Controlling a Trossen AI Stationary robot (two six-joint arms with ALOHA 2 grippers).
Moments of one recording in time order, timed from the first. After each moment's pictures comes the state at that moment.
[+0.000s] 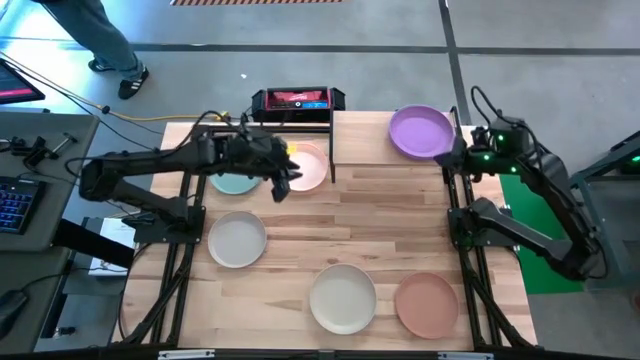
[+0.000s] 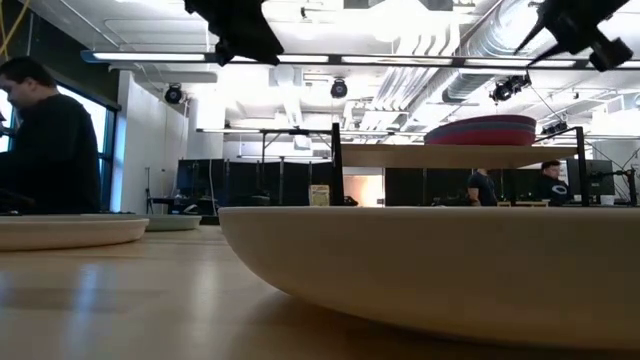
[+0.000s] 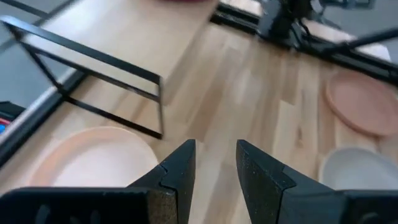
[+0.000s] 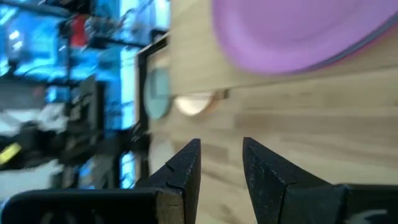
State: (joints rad) left arm 0.19 1.26 1.14 -0.50 -0.03 -0.19; right arm -0.92 0.57 0.96 -1.03 -0.42 1.02
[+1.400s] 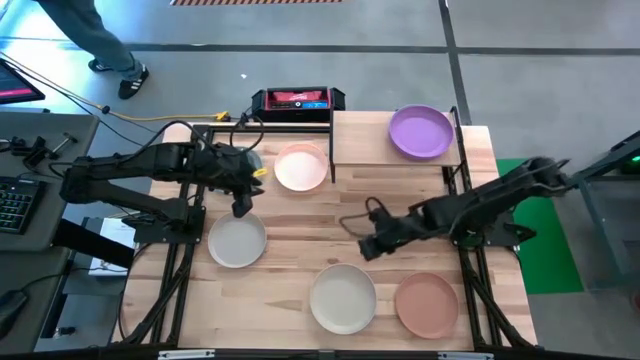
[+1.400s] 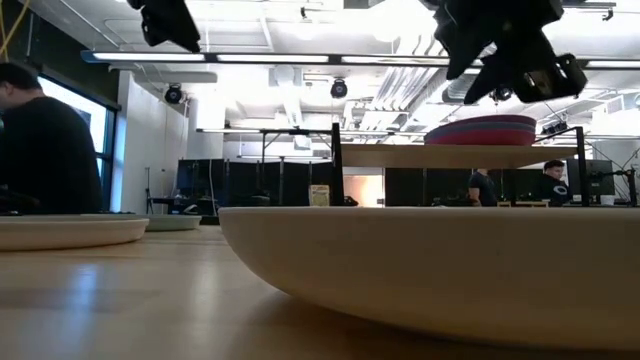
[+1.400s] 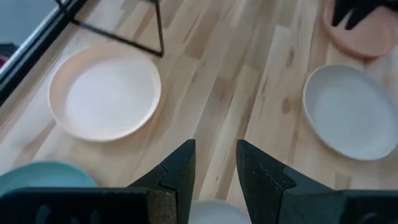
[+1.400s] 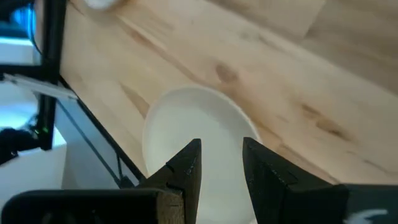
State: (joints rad) left arm 0.07 1.03 1.14 -0.95 -0.09 -0.28; right arm 0.32 1.38 0.96 -0.46 0.02 1.40
